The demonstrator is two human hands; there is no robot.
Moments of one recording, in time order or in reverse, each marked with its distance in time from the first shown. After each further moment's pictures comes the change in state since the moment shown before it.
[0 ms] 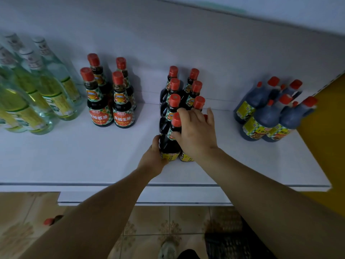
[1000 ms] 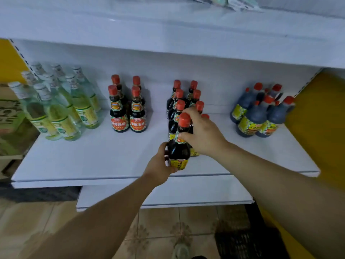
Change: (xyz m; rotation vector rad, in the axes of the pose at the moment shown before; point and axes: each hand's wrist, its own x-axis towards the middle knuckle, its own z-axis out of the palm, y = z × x) left_hand -0.106 0.022 -0.047 -0.238 -0.065 0.123; right_hand -0.048 -0.040 -0.085 0.475 -0.098 0.072
